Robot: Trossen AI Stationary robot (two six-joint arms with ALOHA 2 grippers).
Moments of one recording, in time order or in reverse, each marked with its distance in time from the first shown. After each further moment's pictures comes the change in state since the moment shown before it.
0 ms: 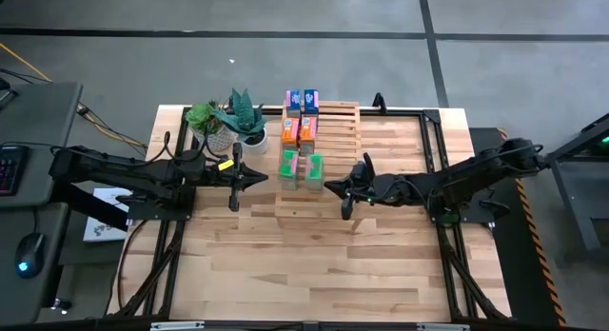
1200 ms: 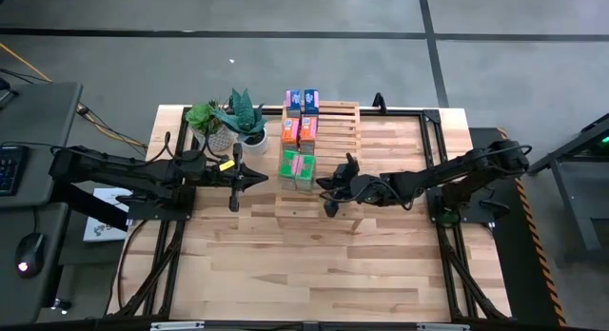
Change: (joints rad) left arm 0.000 0.000 0.000 -0.018 0.000 0.000; right arm -0.029 0.136 0.197 -0.251 0.081 -0.020
